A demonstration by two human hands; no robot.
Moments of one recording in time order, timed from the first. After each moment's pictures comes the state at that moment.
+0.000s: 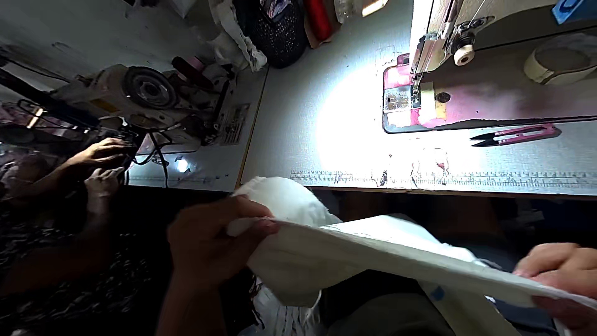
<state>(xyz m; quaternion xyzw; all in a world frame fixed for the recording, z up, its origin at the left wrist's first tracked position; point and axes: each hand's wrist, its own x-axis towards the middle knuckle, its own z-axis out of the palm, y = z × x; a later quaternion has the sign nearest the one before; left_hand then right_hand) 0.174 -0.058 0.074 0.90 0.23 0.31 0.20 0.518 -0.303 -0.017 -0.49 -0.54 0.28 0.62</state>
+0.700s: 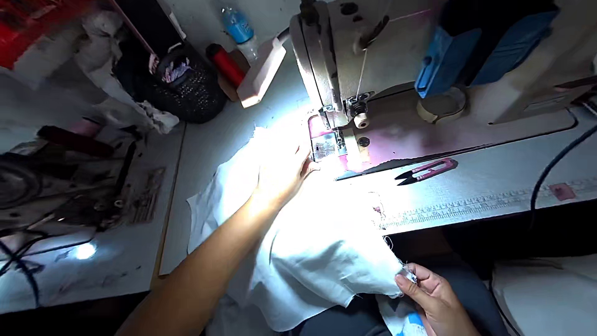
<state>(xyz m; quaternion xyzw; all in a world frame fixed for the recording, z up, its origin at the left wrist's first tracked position) 0.413 0.093 -0.046 0.98 0.15 0.11 -0.01 0.465 -0.261 -0.104 -0.55 -0.04 0.44 0.70</state>
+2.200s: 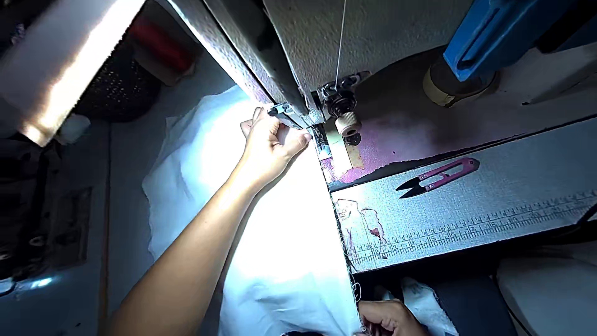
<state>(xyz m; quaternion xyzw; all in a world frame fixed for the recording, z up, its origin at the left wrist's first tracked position) 0.476 0.131 -0.066 0.93 0.19 0.16 0.27 0.464 -0.220 -0.105 -0.52 -0.36 0.50 0.59</state>
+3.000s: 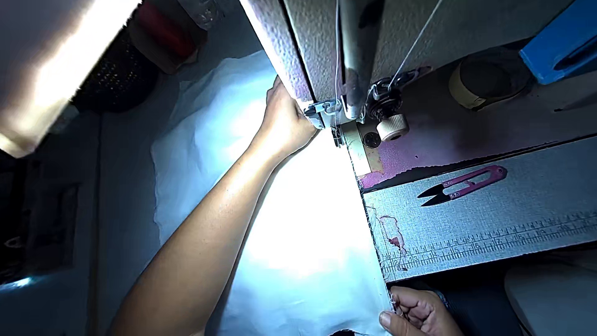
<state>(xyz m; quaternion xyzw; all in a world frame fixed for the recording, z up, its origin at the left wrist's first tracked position) 0.512 0.144 -0.058 0.94 0.18 0.20 0.22 0.475 -0.215 -0.097 -0.55 -0.18 0.51 0.63</state>
